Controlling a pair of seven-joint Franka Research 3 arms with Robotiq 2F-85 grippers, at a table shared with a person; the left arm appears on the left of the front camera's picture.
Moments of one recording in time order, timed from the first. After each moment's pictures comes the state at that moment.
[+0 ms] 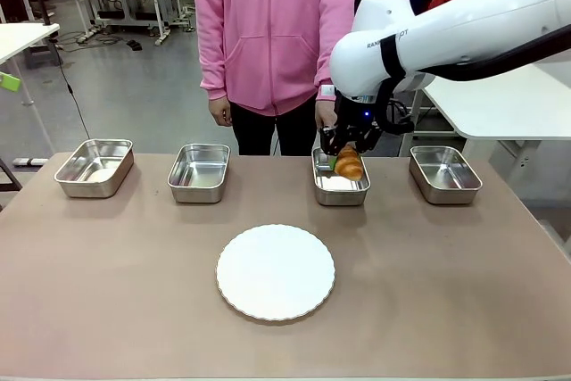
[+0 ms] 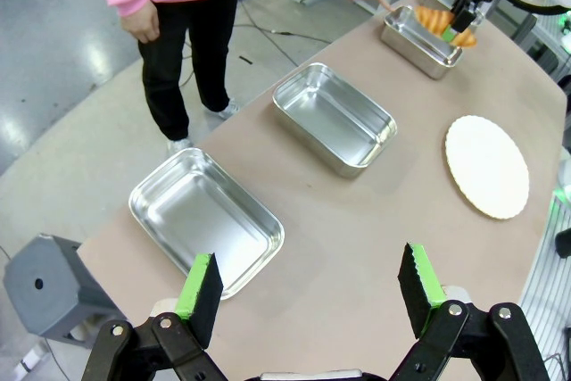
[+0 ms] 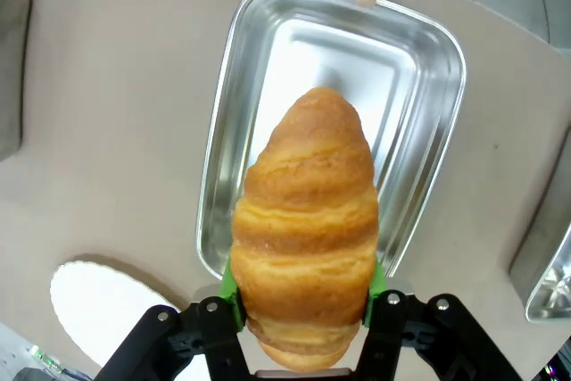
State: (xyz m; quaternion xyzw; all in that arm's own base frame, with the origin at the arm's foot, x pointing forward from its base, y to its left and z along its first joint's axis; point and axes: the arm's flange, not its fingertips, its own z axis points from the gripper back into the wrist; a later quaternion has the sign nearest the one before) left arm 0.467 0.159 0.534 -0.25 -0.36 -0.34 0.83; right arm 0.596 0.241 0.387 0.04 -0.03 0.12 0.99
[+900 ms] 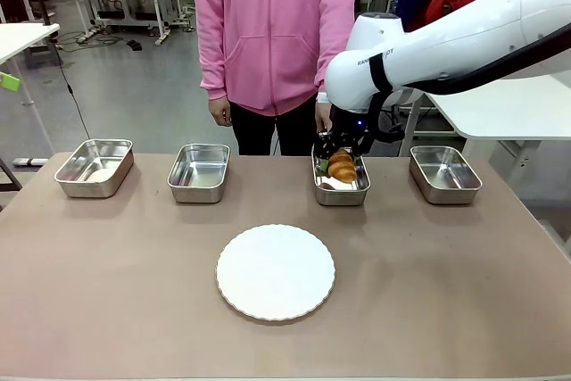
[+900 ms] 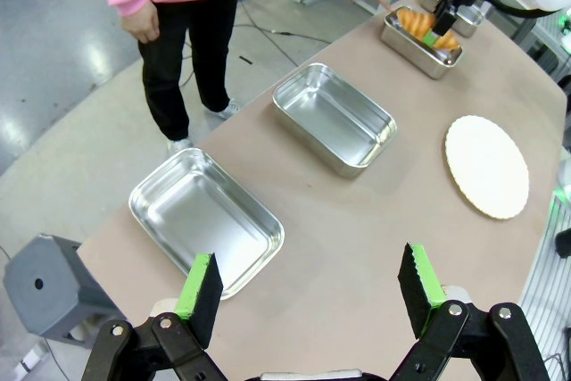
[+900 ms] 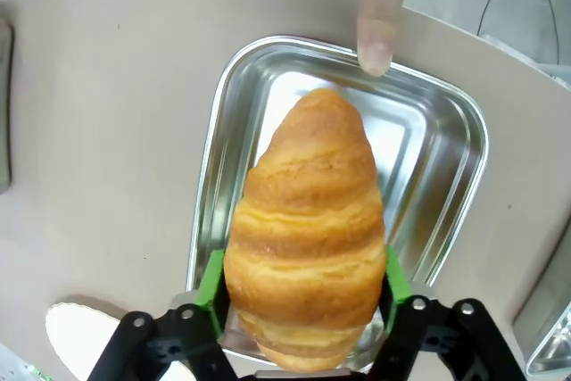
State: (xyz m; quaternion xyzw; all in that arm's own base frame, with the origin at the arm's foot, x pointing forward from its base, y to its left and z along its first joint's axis) left arm 0.467 0.159 0.534 -0.25 -0.36 -0.34 0.83; right arm 0.622 0.244 0.356 0.05 -0.05 0.12 0.99
